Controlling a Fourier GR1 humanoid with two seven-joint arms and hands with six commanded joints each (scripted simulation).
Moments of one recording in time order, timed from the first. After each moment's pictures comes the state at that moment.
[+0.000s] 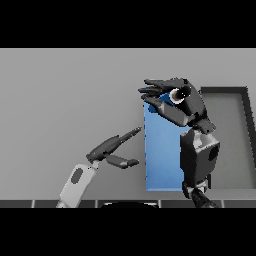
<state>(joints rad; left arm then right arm) -0.17 0.02 -0.38 -1.59 -0.13 -0.45 0.08 -0.80 0.00 -0.13 -1.95 -0.24 0.20 0.61</state>
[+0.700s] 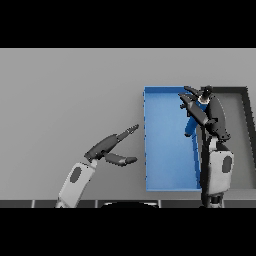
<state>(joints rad) -0.18 0.03 -0.37 -1.57 -0.14 -0.43 0.07 -0.39 -0.12 -0.18 -1.85 -0.09 0.12 0.61</state>
